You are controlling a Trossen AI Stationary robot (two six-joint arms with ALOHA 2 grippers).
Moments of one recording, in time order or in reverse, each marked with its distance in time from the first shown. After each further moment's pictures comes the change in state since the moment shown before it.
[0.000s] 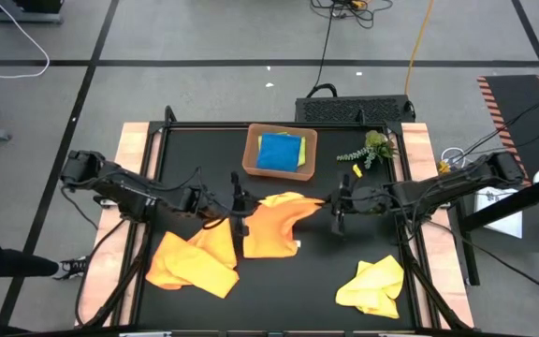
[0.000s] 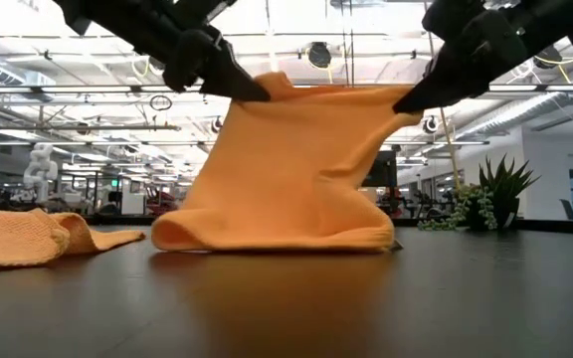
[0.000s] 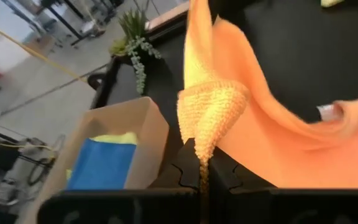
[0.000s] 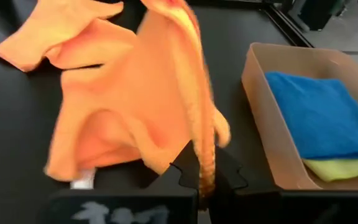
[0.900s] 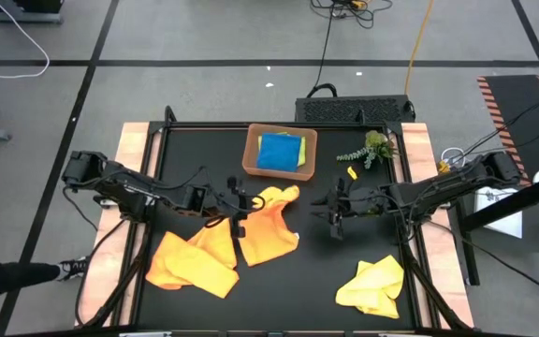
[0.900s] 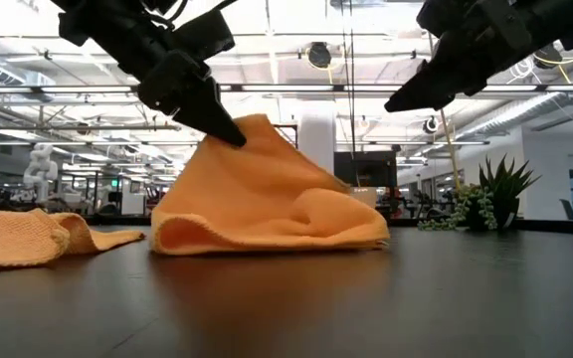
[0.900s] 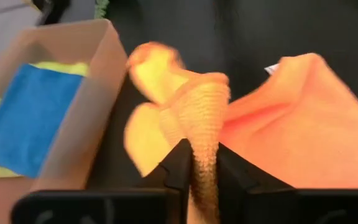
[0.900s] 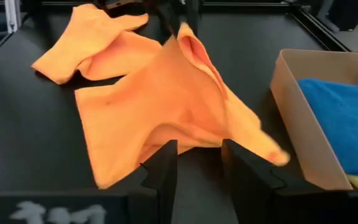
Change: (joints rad) left arm 0.025 0.017 0.000 -0.211 0.113 -0.271; right arm 0.011 0.043 0.000 0.084 -0.085 0.032
